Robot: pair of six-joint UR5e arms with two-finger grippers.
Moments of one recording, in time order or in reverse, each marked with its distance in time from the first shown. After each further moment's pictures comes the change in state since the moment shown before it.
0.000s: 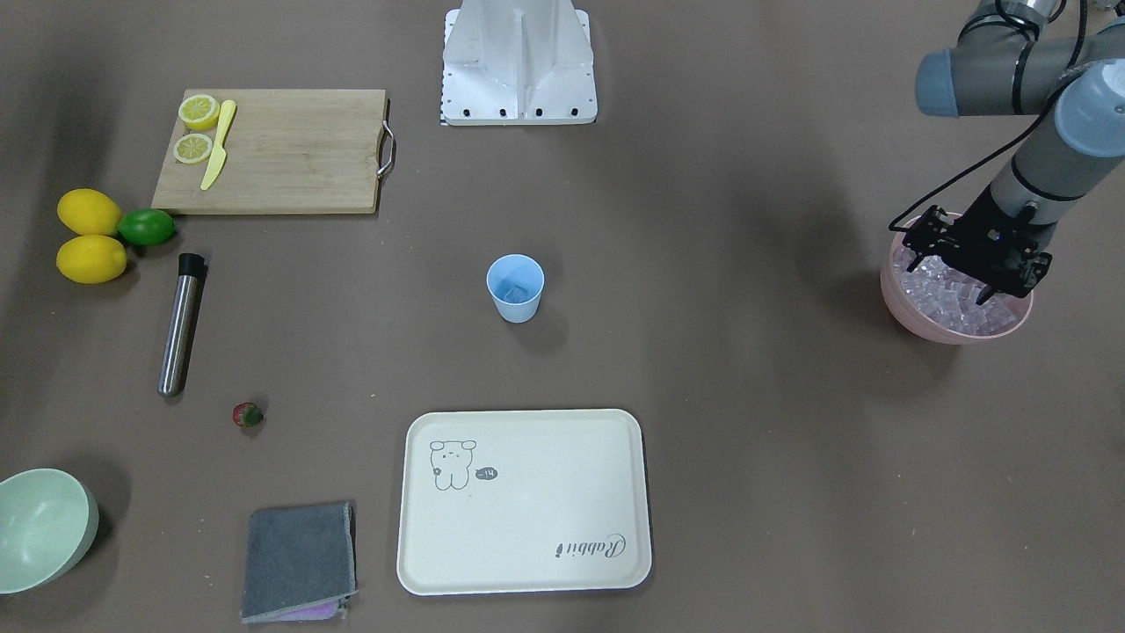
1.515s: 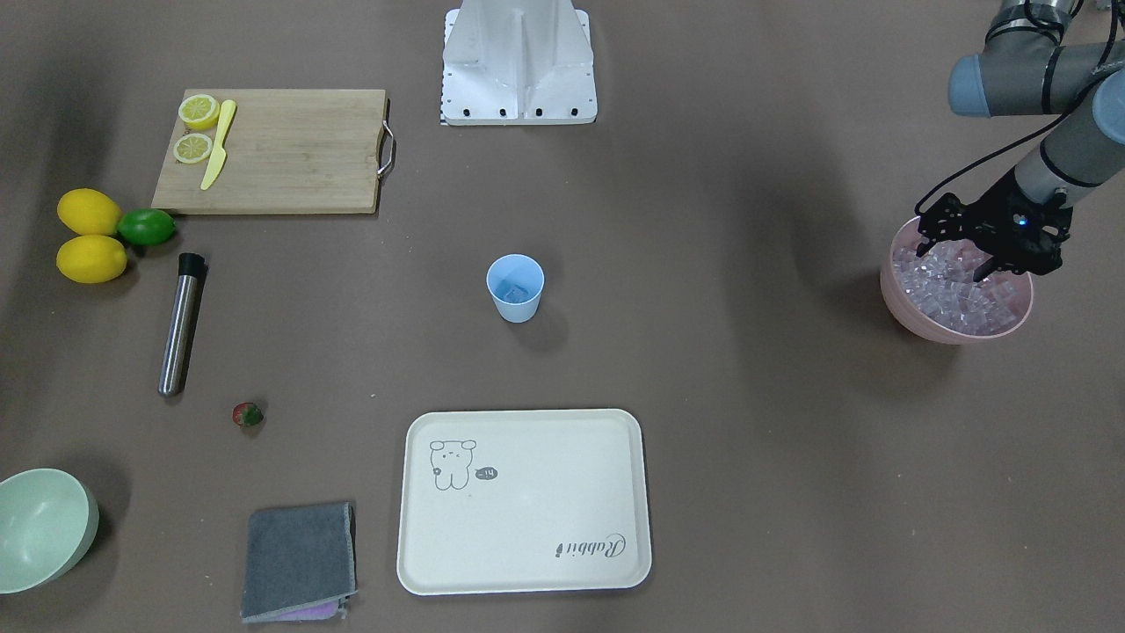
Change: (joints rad) left arm 0.002 0.107 0.057 -0.239 -0.077 -0.185; right arm 0.000 0.001 -0.001 -0.001 0.000 0.004
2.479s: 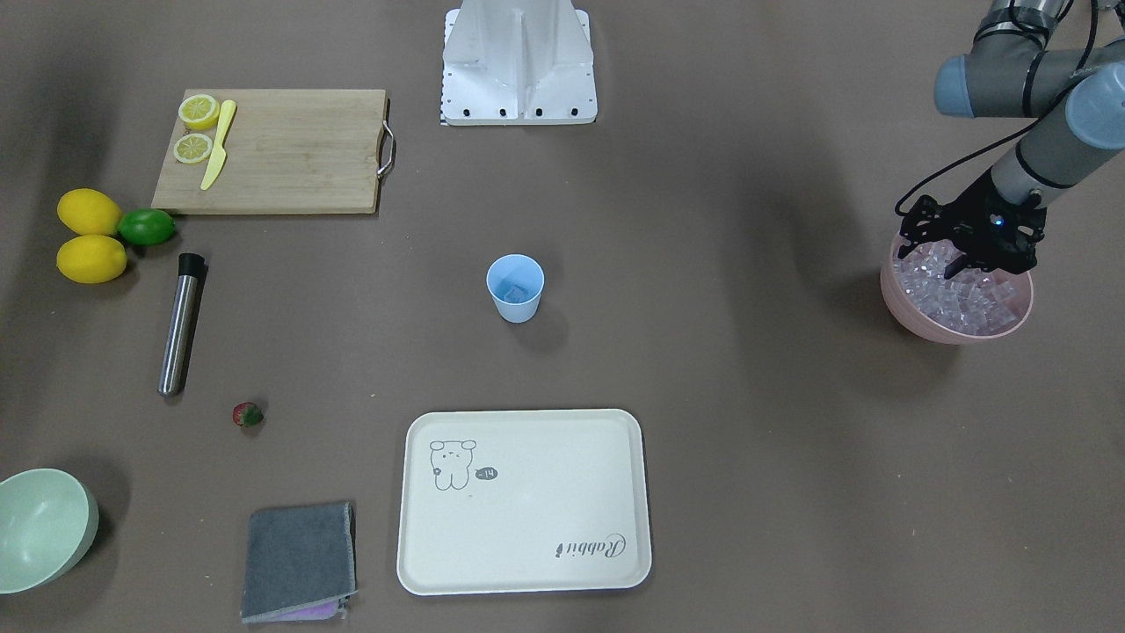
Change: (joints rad) left arm 0.045 0.002 0.005 -0.050 0.001 -0.082; right arm 0.000 0.001 -0.005 -0.001 0.000 0.004
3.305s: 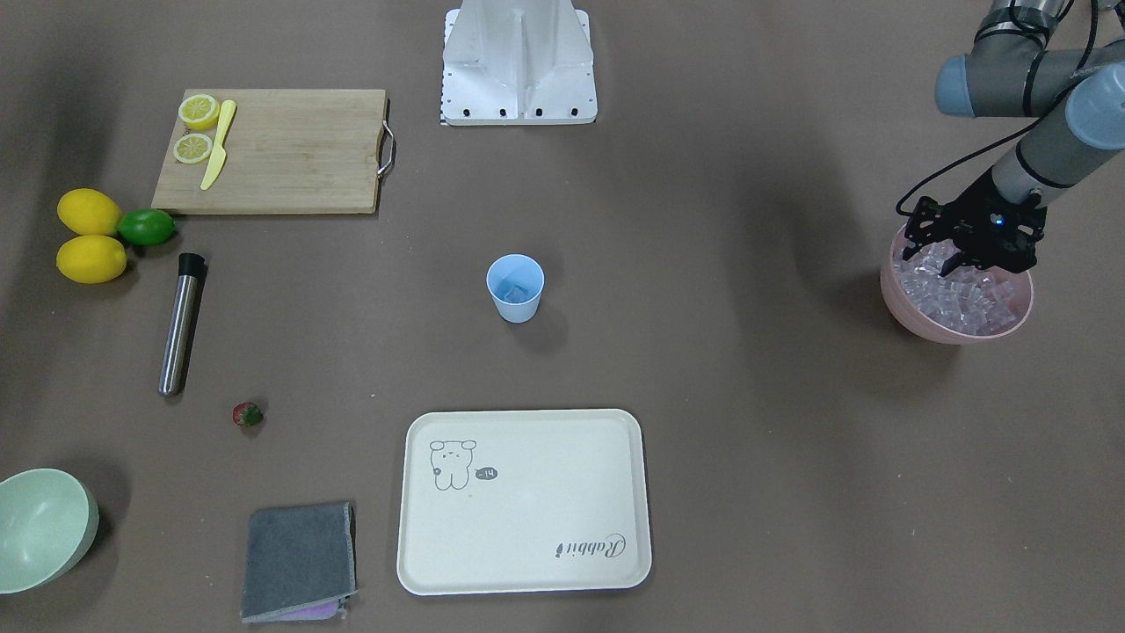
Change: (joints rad) left arm 0.001 0.007 0.003 -0.002 0.000 0.008; right arm 0.000 -0.001 0.000 0.001 0.001 -0.001
